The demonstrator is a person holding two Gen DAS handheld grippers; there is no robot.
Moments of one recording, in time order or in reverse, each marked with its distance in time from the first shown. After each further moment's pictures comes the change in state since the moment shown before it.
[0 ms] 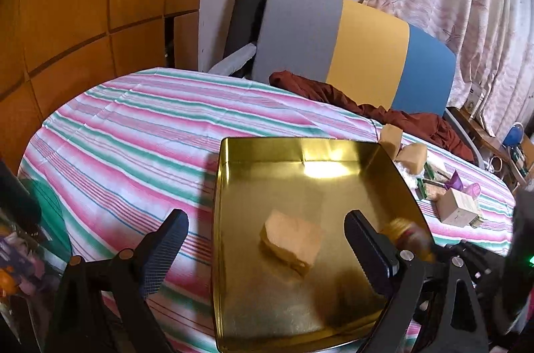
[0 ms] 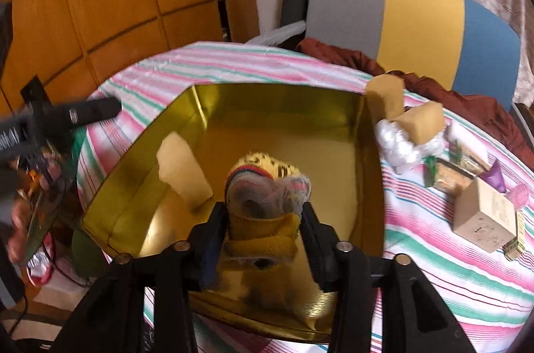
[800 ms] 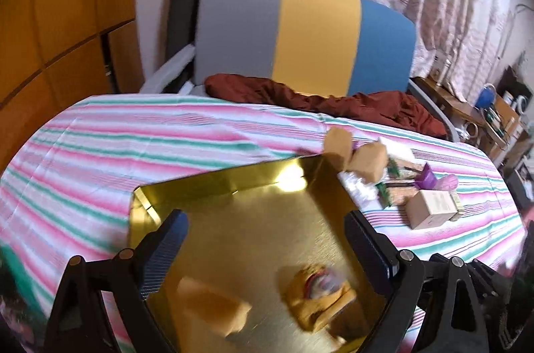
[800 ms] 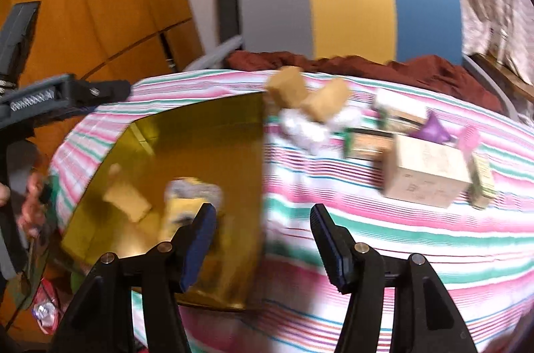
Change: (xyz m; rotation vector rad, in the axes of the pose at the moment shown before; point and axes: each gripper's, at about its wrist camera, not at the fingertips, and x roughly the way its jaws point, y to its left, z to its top) left arm 0.054 -0.094 0.061 0.176 0.067 -0.148; right arm -0.046 -0.098 -0.029 0.264 -0.060 -0.149
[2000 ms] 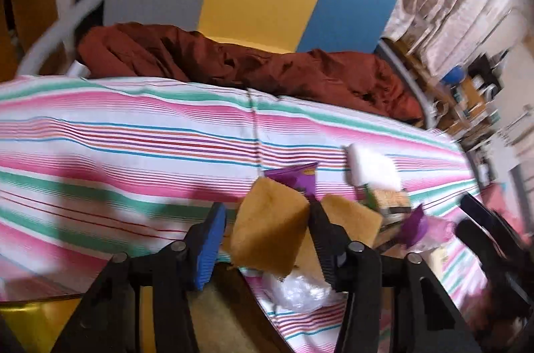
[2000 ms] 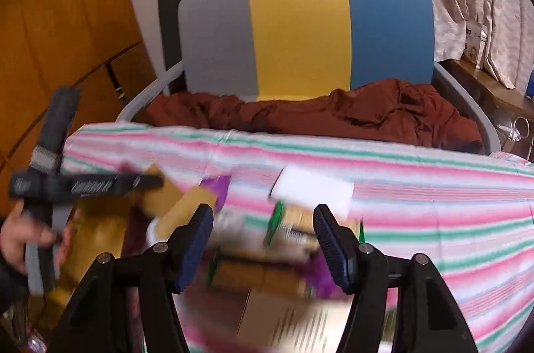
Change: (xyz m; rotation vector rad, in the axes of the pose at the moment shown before) left arm 0.208 -0.062 0.091 -0.024 0.283 -0.289; right arm 0.065 -0.128 0.146 0.057 -0.028 -0.051
